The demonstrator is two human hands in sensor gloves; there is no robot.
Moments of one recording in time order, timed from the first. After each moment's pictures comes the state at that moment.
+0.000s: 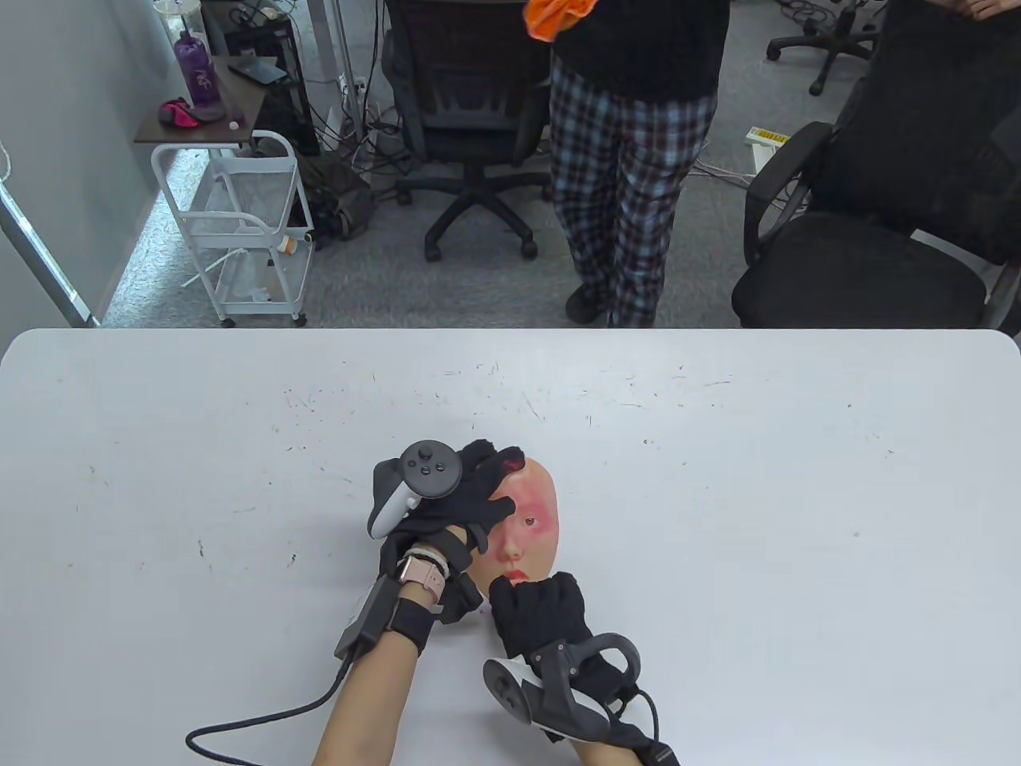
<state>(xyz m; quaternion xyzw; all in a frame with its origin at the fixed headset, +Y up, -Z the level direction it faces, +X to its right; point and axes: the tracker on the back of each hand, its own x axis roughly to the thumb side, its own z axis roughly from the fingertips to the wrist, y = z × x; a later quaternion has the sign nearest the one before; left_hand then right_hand) -0.122 -0.755 -0.423 -0.18 -0.13 0.37 0.90 0.026 -0.756 -0.243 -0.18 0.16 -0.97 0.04</state>
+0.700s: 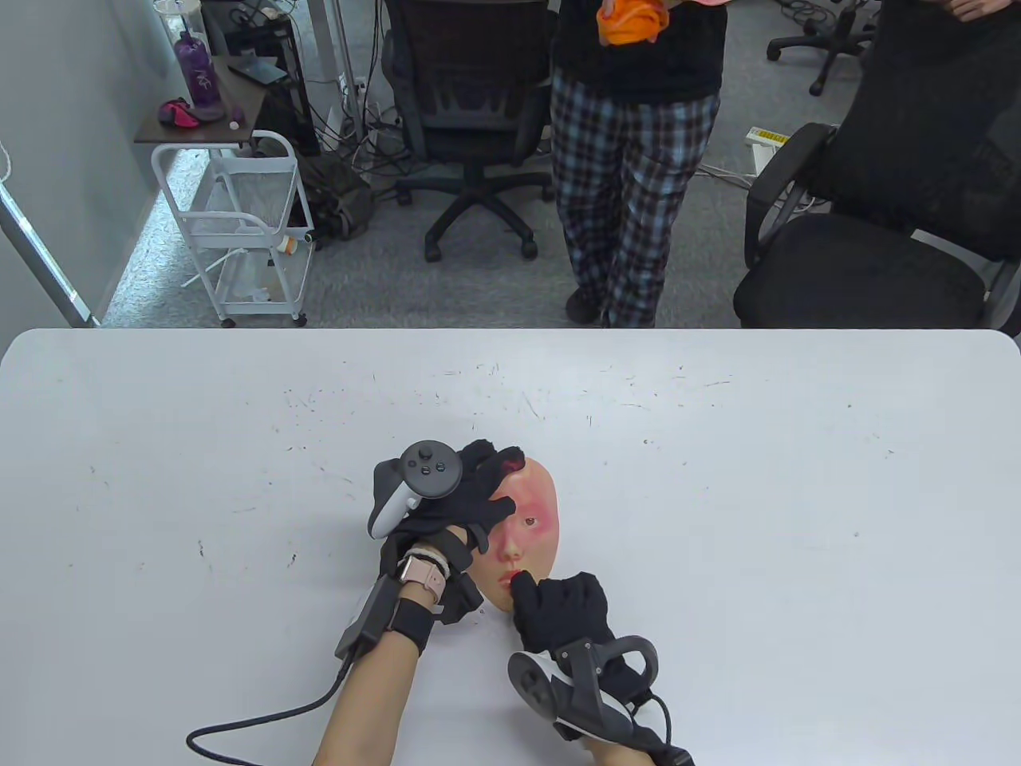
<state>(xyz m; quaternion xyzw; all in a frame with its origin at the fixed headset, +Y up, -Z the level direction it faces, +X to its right) -0.122 -0.755 -0.423 -0.18 -0.13 0.37 0.90 0.049 -0.754 -0.246 -0.14 0.16 -0.98 0.00</state>
